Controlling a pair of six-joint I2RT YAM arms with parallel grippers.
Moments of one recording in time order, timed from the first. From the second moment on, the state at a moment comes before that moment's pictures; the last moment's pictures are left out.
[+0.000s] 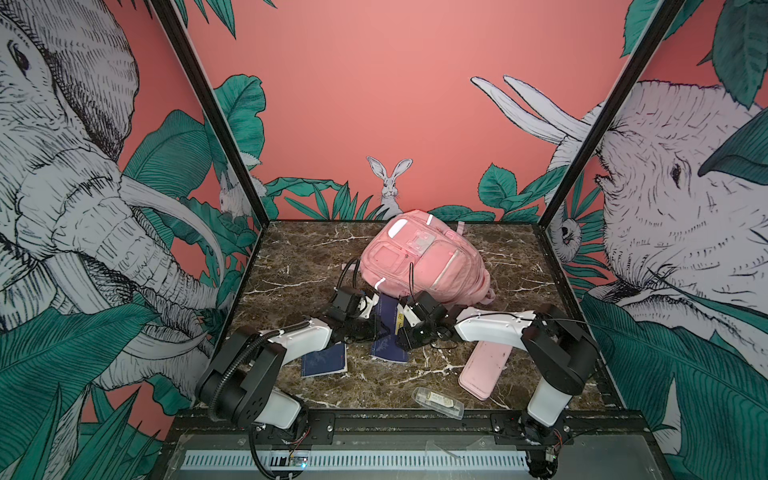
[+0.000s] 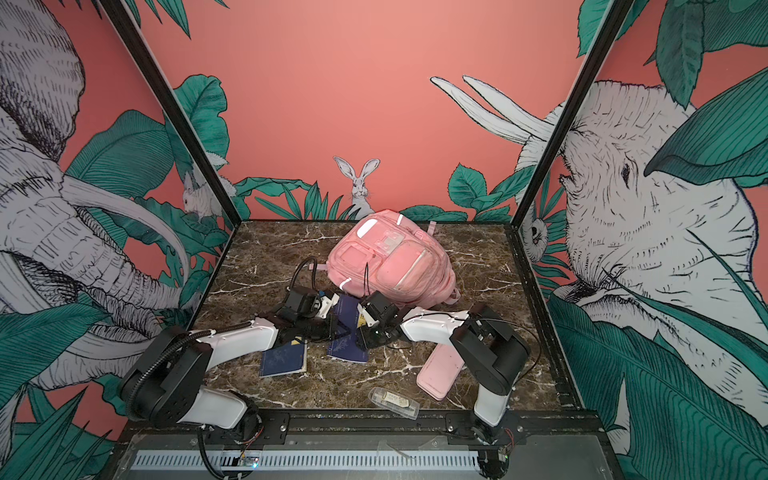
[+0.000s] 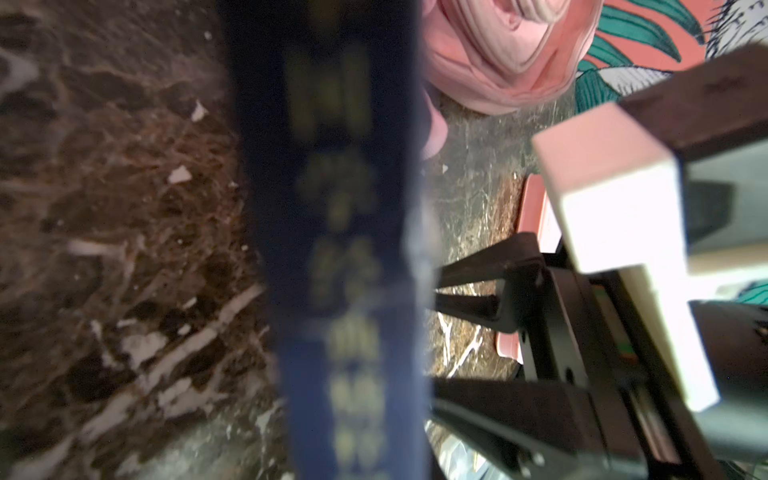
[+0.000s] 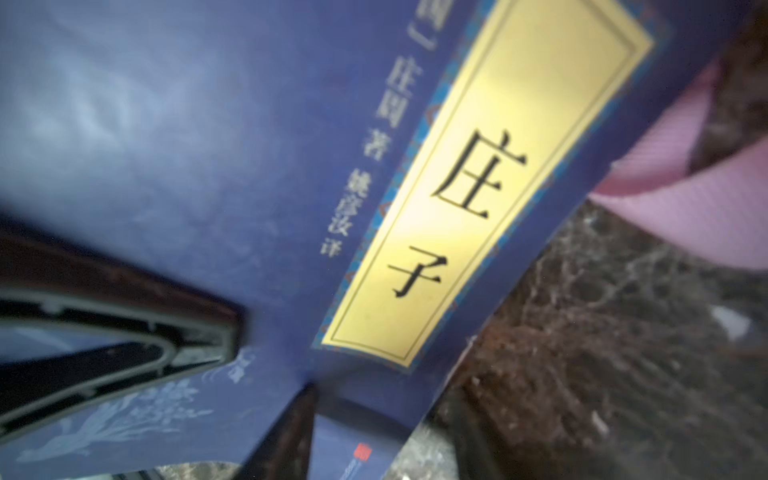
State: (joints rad) left arm -0.54 1.44 0.60 -0.06 0.61 -0.61; right arm 0.87 1.73 0.94 -0.27 -0.24 0.46
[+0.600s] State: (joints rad) left arm -0.49 1.42 0.91 -0.03 0.89 -0.59; right arm 0.63 1.17 0.72 -0.09 -0.39 0.54
